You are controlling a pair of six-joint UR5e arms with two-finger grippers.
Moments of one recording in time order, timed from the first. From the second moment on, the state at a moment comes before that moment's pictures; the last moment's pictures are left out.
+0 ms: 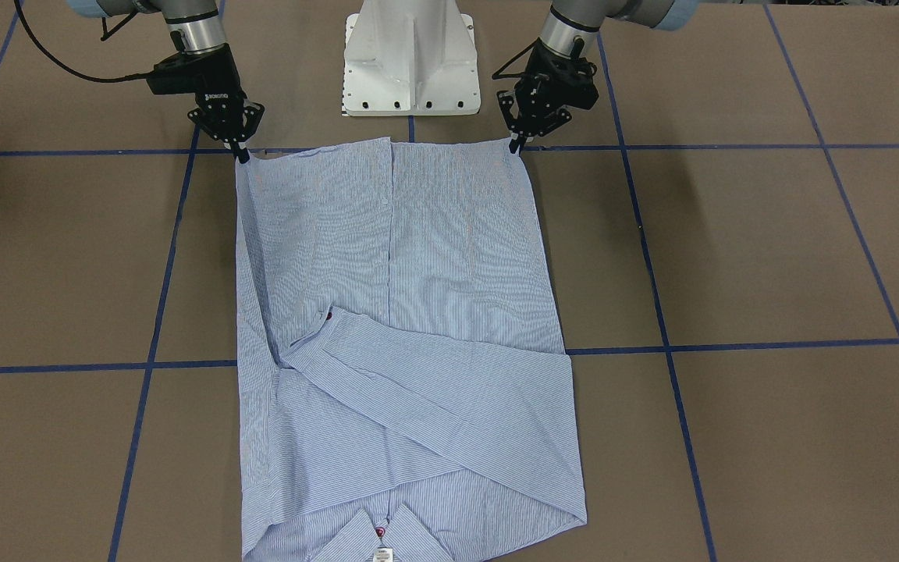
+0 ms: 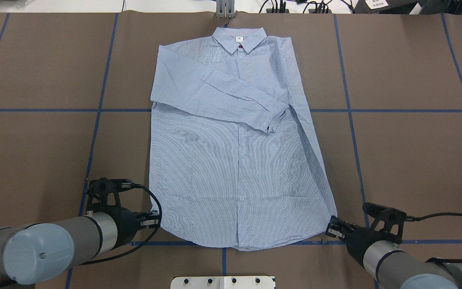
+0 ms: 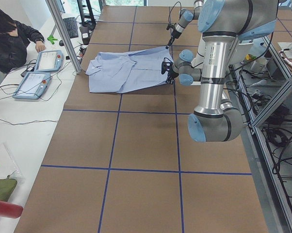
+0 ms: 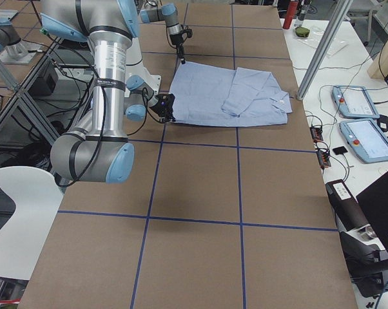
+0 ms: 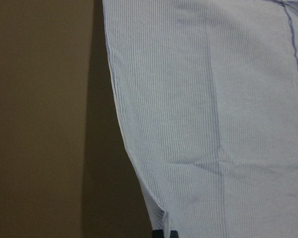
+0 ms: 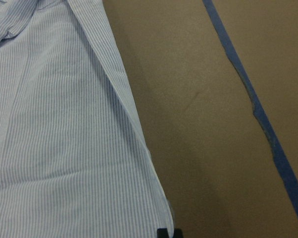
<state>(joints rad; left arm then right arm) -0.18 -1.69 -2.18 -1.97 -1.44 -1.44 -0.01 -1.77 2.20 -1.07 1.06 1.79</state>
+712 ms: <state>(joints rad) -0.25 -1.66 -2.63 -1.55 -1.64 -1.38 0.13 -1.87 2.54 -1.13 1.28 1.75</state>
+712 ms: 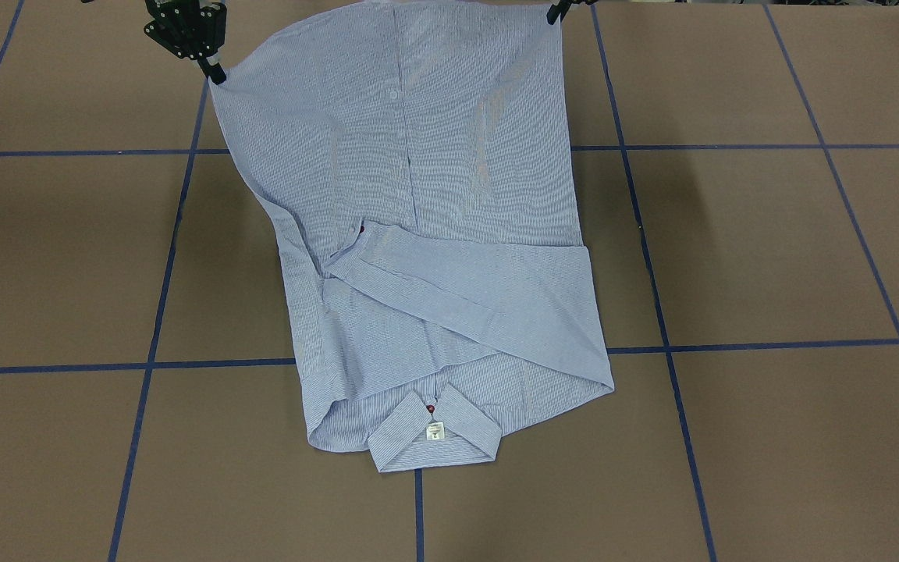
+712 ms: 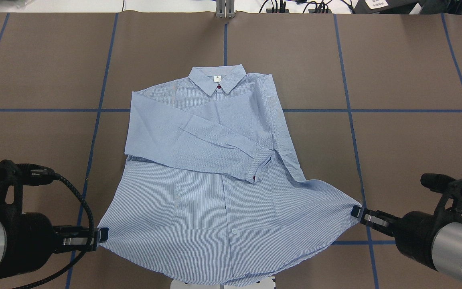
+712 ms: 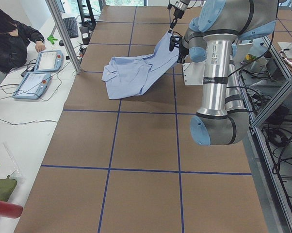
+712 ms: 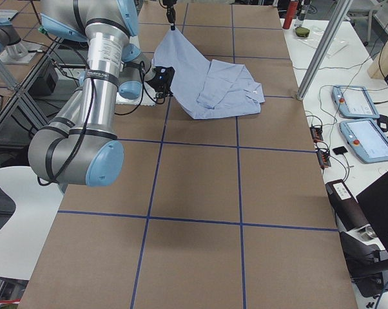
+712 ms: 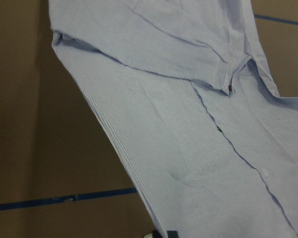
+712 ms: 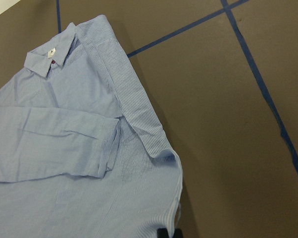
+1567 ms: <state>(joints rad) -0.55 -1.94 -2.19 -1.53 -1.65 -1.15 0.60 -1.09 1.97 -1.48 1.53 1.53</state>
